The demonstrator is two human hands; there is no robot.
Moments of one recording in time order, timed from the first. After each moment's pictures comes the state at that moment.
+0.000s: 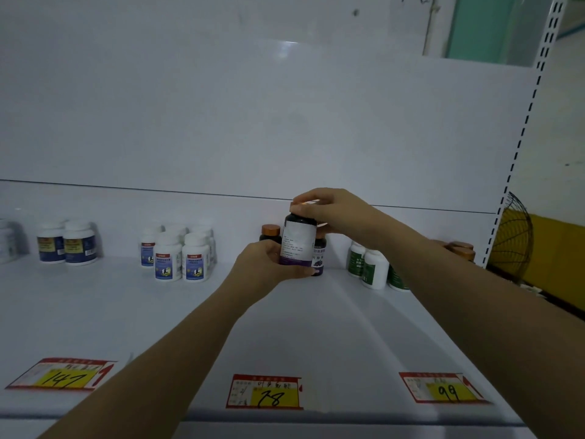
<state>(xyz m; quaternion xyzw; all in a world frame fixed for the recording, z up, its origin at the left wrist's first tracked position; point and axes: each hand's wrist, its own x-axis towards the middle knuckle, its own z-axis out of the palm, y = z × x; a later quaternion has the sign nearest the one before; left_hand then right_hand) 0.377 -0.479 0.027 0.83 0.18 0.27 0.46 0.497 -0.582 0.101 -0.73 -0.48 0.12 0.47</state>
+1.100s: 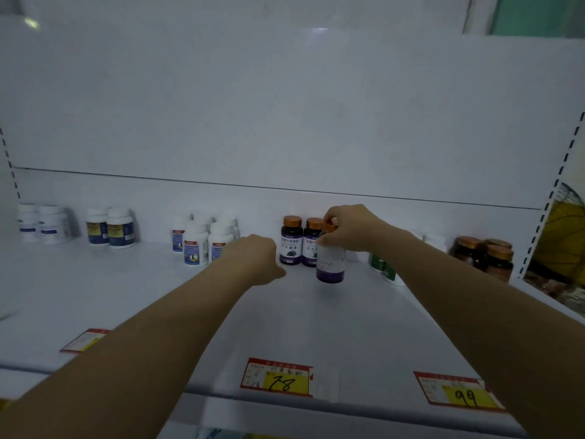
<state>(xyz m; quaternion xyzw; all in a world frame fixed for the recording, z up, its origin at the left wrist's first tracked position) 0.368 -0.458 0.041 0.95 0.31 0.07 -0.02 0.506 -0.566 0.081 -0.87 -0.47 -0.03 0.16</state>
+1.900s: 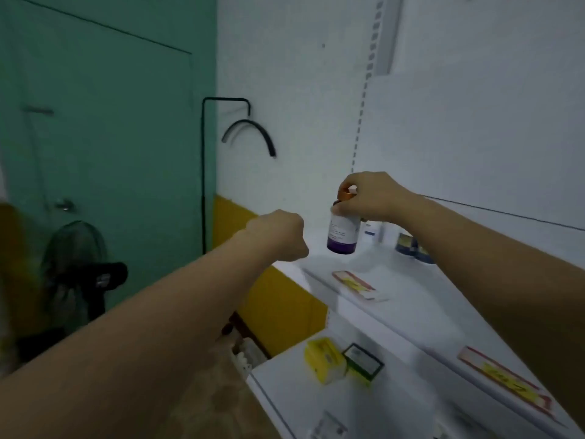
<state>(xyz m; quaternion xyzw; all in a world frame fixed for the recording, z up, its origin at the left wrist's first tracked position) -0.044 -0.311 0.069 0.79 0.60 0.11 -0.04 0.115 -0.308 0.123 -0.62 -0.75 0.01 0.23</state>
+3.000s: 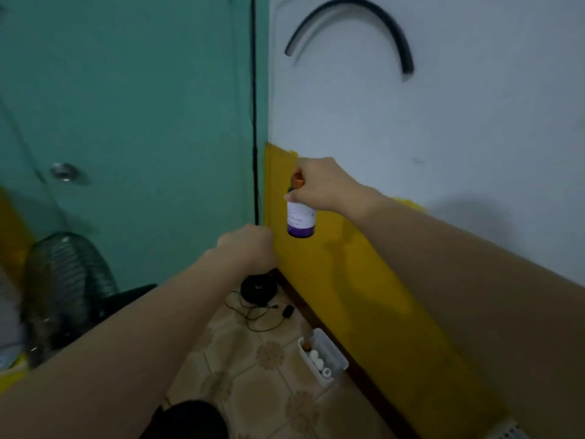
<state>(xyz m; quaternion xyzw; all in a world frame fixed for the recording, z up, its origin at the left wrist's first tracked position) -0.410 0.187 -0.081 0.72 0.69 0.00 0.07 -0.281 0.236 -0.011 -0.54 -0.82 0.08 0.18</state>
